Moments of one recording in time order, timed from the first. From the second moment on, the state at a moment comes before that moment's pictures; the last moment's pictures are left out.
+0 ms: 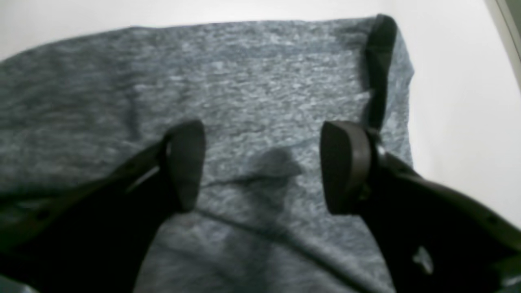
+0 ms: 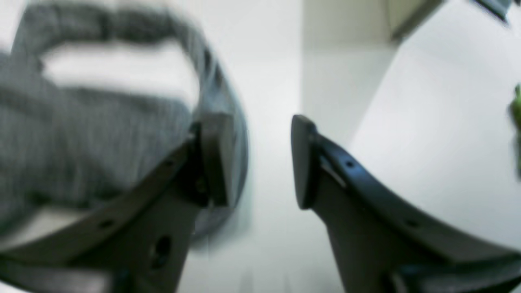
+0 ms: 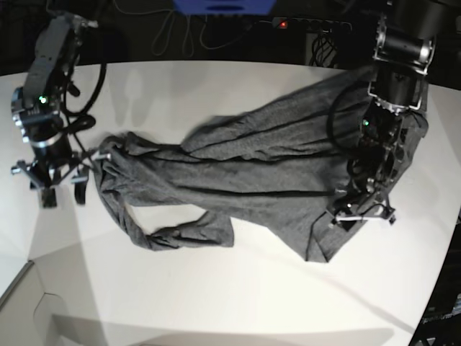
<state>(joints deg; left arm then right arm) -15.6 -20.2 14.2 62.4 -61.6 25.2 15.0 -6.5 4.6 23.3 112.4 -0.3 25.5 -38.7</state>
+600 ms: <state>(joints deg) -7.1 -22.7 7.9 71.9 -61.5 26.2 16.8 25.1 10.1 -16.4 67.5 -0.1 25.7 -37.0</state>
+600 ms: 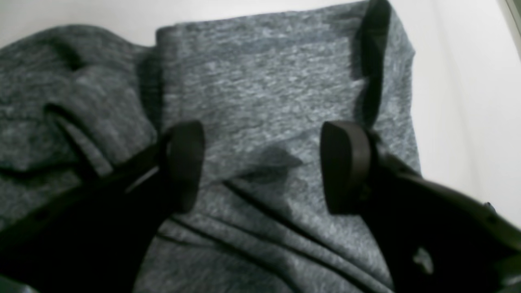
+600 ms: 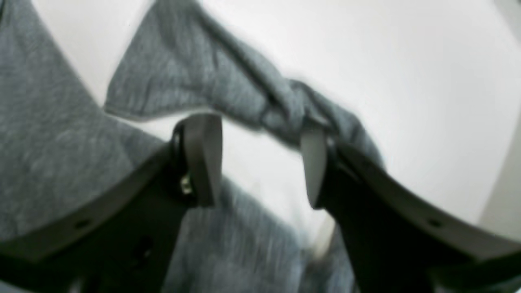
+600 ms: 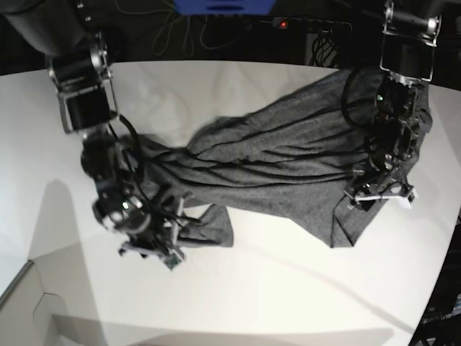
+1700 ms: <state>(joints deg) -7.4 -22.7 8.1 71.9 -61.5 26.2 17.0 39.0 4.0 -23.8 32.1 -0.6 25.6 -6.8</state>
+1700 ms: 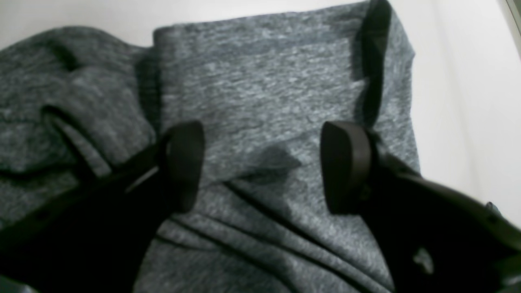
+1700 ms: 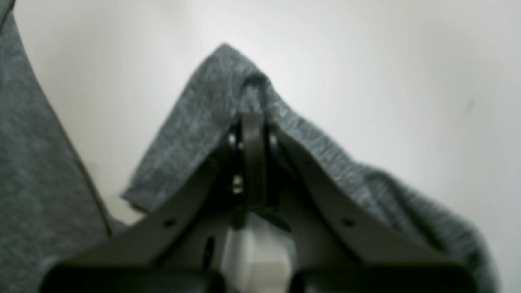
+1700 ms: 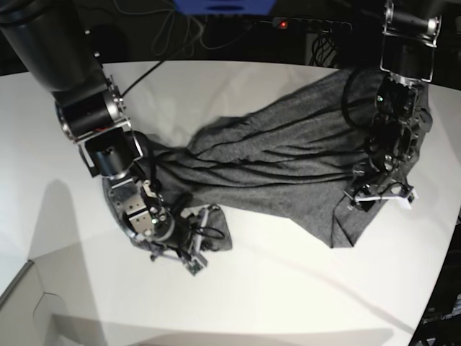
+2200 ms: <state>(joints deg) -7.2 -22.7 8.1 71.9 -61.5 26.2 17.0 27.9 -3.4 -2.6 77.3 -0.4 25.0 -23.8</state>
